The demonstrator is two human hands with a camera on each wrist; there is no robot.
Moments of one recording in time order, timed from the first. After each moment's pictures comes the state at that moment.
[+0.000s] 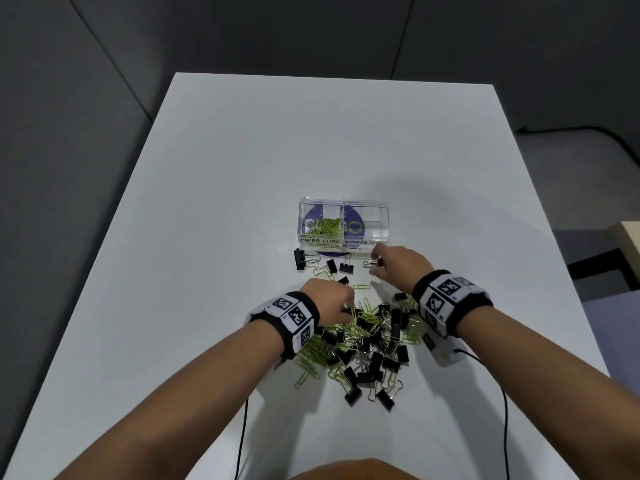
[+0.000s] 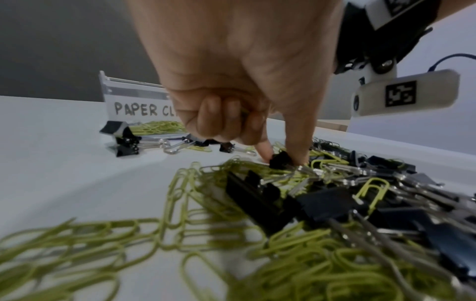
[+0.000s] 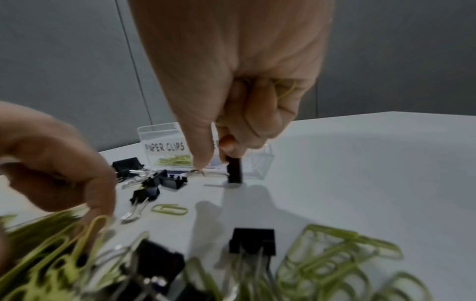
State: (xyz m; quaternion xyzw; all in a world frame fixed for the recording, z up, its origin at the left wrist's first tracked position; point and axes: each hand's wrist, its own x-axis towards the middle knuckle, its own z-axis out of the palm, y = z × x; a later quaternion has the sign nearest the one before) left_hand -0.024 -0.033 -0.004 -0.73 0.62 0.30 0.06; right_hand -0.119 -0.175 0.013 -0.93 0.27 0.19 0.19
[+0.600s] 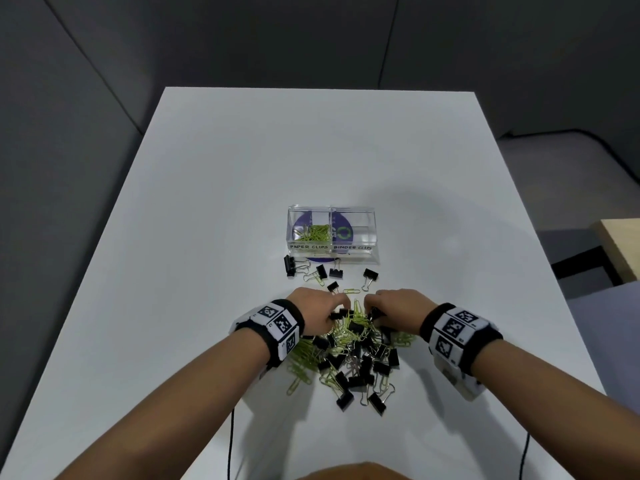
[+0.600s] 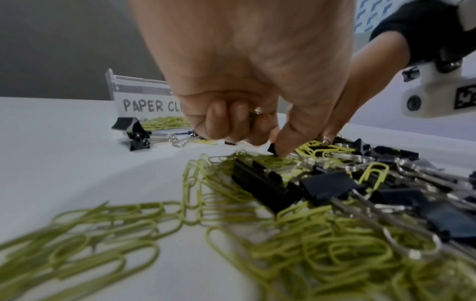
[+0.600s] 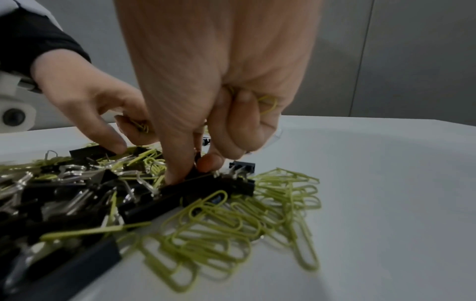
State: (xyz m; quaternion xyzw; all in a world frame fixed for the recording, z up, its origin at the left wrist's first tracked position) left_hand -0.025 -0.026 -0.001 -0.71 0.64 0.29 0.07; right_hand -0.165 -0.155 0.004 -0.93 0.14 0.30 0.15
